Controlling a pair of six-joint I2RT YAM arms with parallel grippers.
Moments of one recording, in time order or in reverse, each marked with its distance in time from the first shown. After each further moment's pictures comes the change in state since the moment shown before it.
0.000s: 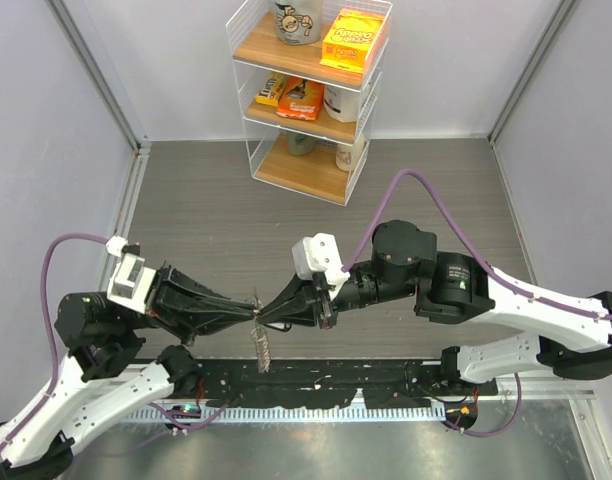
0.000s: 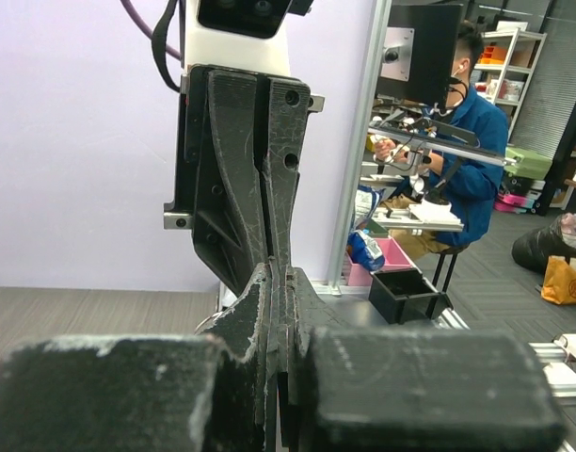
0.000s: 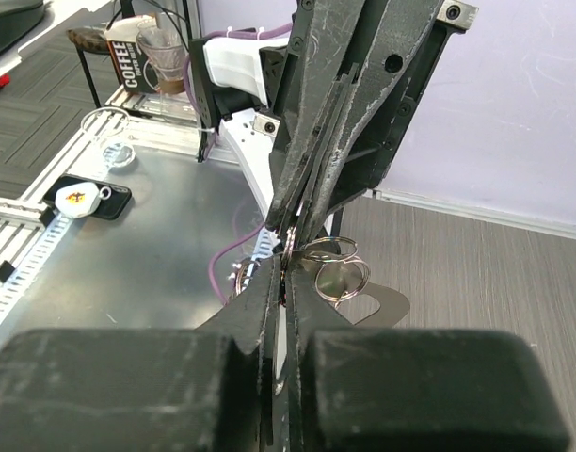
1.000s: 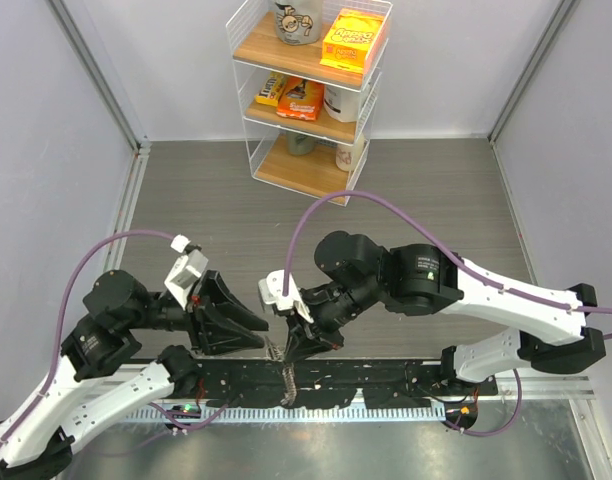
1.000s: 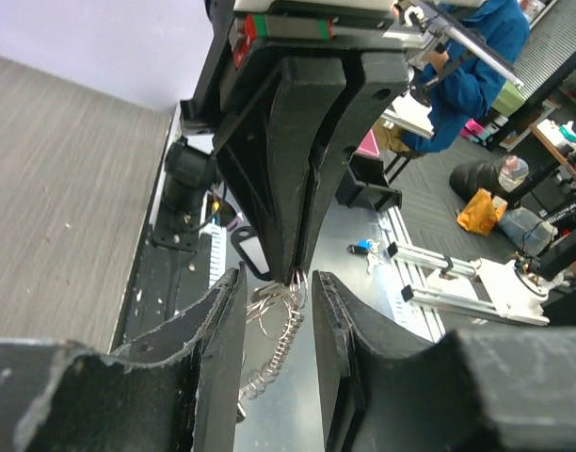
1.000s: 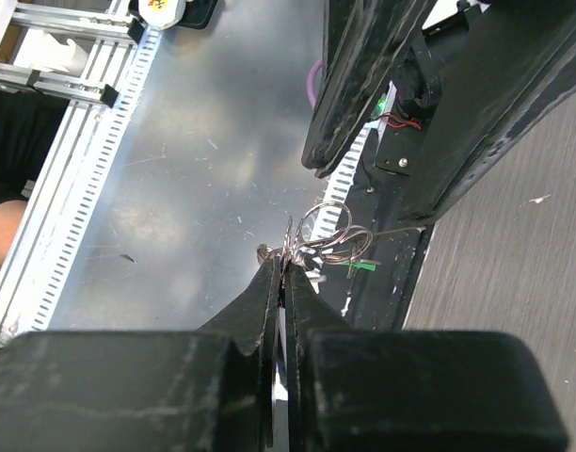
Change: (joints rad) left arm 0.000 0.024 0.072 -0.567 0.080 0.026; right arm -0.014 0.136 0.120 -0.549 -0.177 -0.045
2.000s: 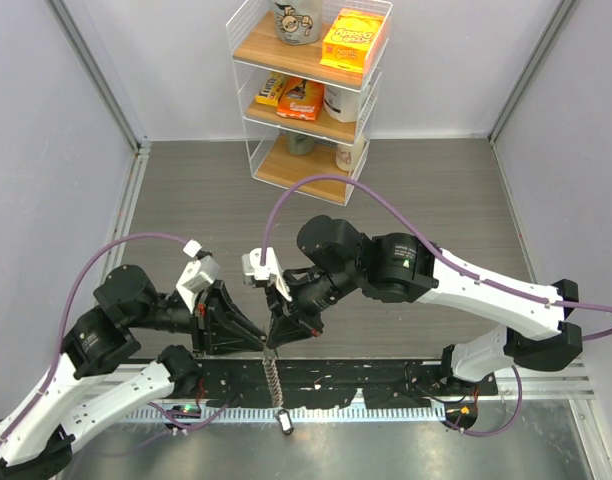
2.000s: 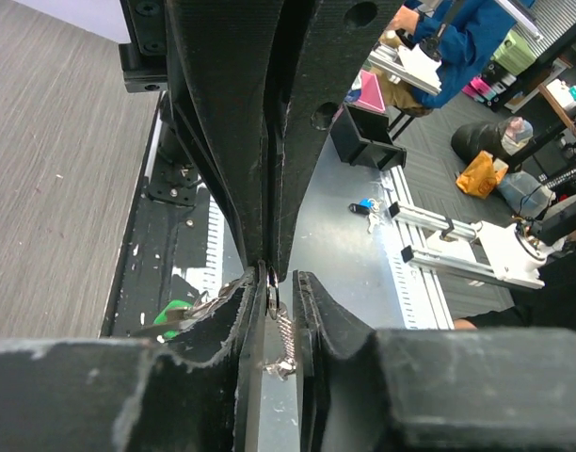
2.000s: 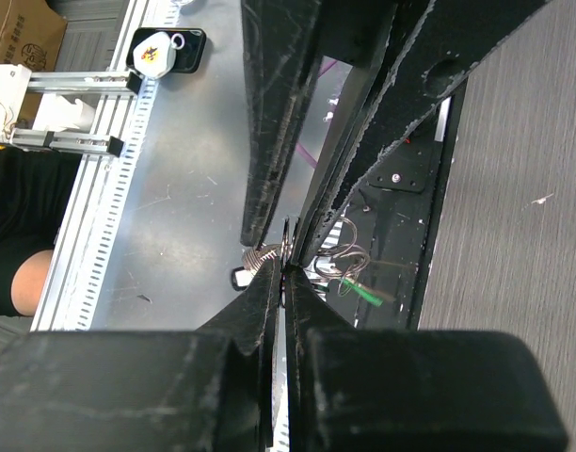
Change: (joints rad) left arm 0.000 0.027 0.023 -0.164 0.051 0.085; right arm -0.069 0.091 0.051 0.062 -0.028 0.131
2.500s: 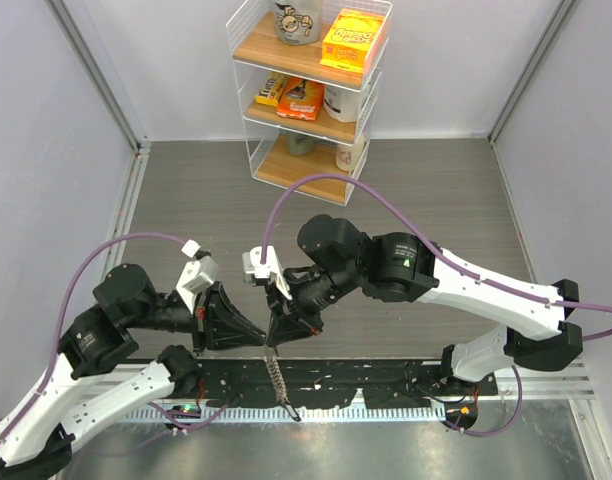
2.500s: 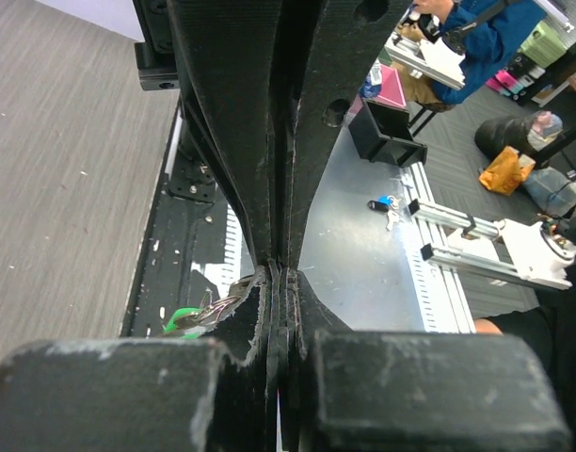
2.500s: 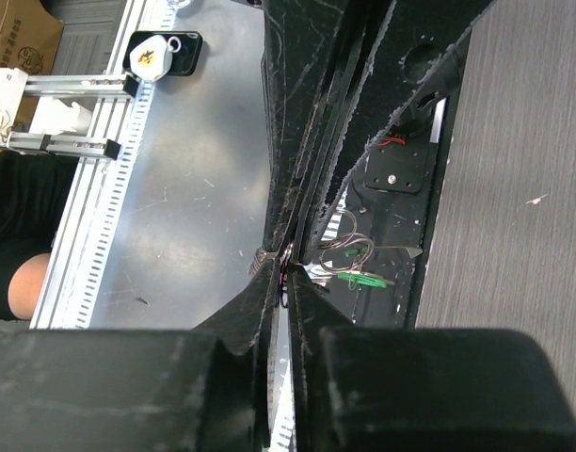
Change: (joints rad) left arm 0.000 0.010 0.023 -0.048 -0.031 0.058; right arm -0.002 0.003 0.002 0.000 -0.001 0.004
